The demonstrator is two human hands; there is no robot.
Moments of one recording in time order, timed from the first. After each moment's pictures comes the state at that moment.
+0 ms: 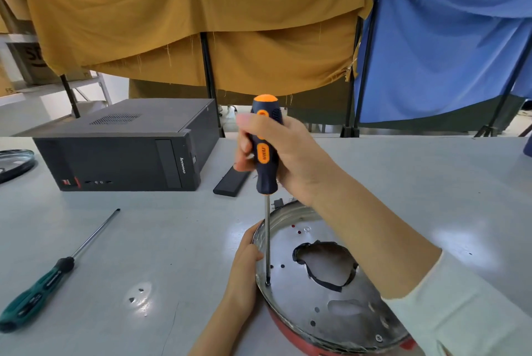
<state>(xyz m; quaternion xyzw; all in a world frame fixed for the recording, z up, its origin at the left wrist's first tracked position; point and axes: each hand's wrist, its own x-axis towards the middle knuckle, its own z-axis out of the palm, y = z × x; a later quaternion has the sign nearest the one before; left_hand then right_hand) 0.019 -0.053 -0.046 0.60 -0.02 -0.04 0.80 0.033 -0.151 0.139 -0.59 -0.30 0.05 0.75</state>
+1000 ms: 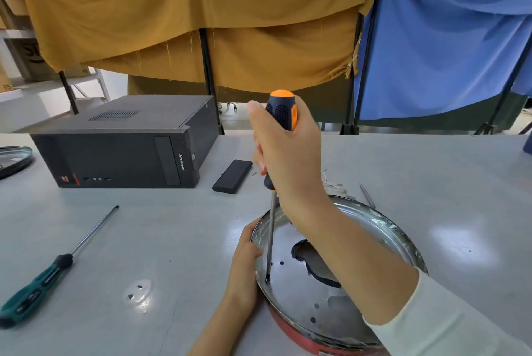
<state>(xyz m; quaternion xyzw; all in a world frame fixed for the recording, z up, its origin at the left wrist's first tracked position) 0.015 -0.056 -0.047 0.61 -0.03 -0.01 0.79 0.025 -0.132 0.127 -0.62 -0.17 -0.23 0.73</state>
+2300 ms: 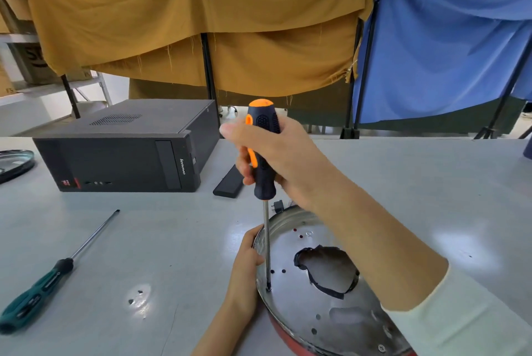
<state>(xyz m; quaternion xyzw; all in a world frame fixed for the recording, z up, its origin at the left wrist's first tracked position) 0.017 -0.058 -0.041 0.61 0.02 -0.04 0.79 0.026 -0.149 0.144 -0.68 -0.27 0.01 0.68</state>
